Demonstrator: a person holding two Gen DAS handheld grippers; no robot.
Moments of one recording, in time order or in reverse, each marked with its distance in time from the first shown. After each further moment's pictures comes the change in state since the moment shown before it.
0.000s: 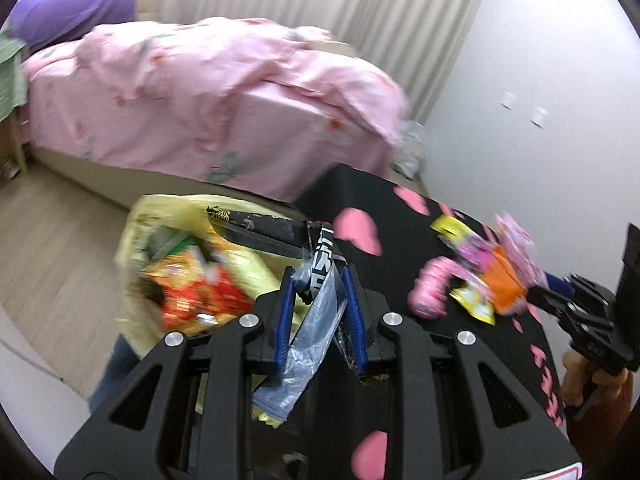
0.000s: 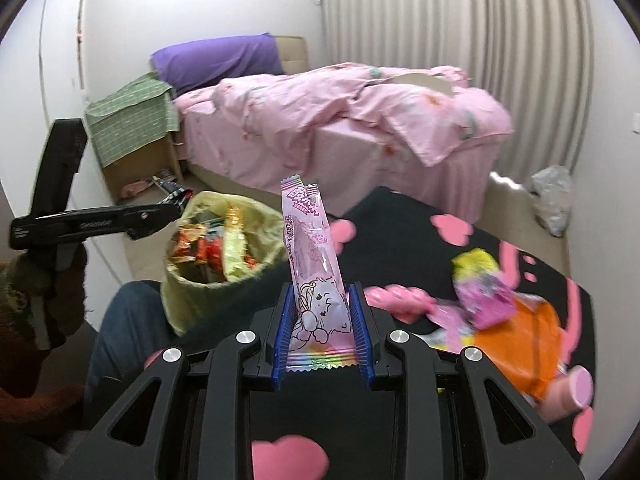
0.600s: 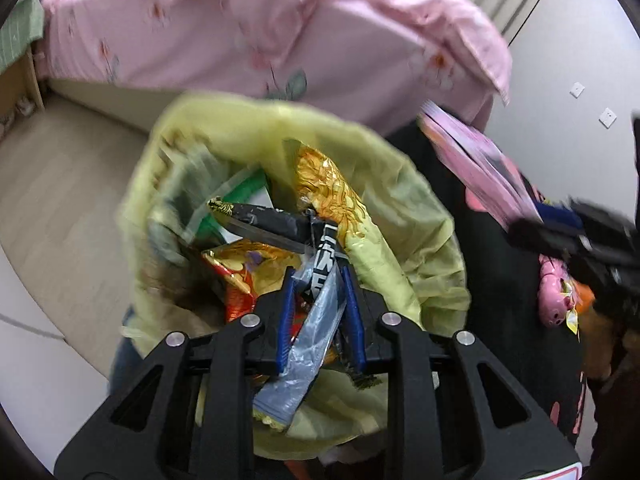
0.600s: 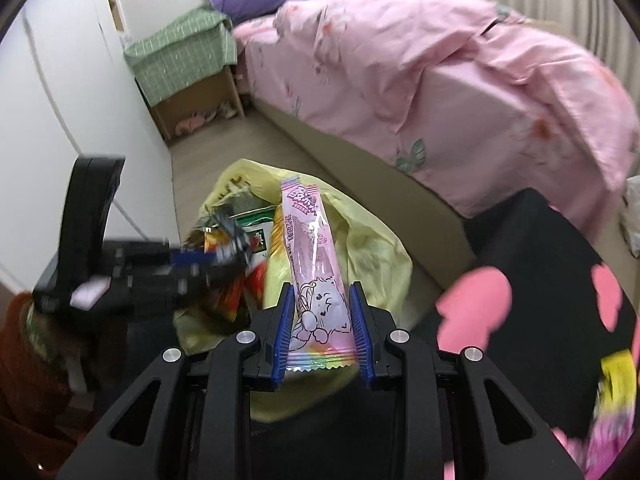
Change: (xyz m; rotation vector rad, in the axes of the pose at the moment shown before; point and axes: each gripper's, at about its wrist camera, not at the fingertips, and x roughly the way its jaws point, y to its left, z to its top) left arm 0.116 0.091 -0.013 -0.116 0.258 0.090; right arm 0.207 0.064 0.078 -0.116 0.284 0.248
